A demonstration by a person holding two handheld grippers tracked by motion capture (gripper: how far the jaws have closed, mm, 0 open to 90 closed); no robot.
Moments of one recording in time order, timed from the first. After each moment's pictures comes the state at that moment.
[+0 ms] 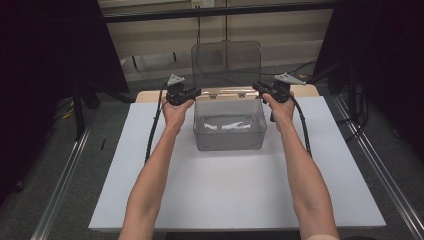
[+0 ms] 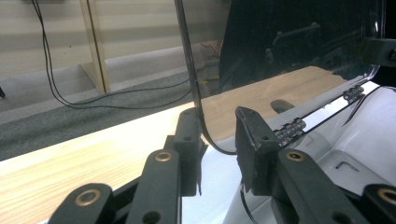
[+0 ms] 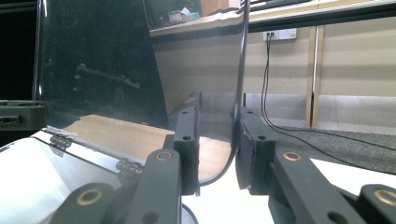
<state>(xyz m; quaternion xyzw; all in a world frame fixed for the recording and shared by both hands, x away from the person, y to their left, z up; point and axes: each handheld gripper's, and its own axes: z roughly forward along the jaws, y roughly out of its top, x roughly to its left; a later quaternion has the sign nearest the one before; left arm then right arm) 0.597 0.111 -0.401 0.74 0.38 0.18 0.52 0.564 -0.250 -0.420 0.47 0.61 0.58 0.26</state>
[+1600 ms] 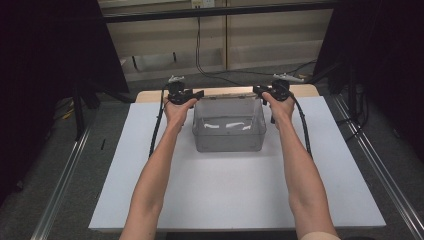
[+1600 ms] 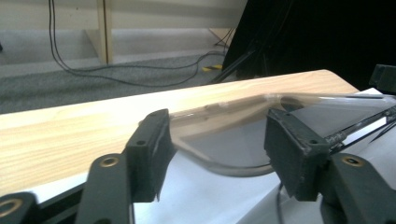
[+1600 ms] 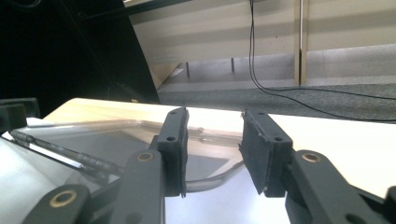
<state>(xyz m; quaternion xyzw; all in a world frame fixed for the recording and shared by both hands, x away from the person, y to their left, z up) 0.609 0.112 -0.413 0.72 0.45 0.14 0.51 0.571 -0.253 -0.424 0.53 0.62 0.53 0.22</state>
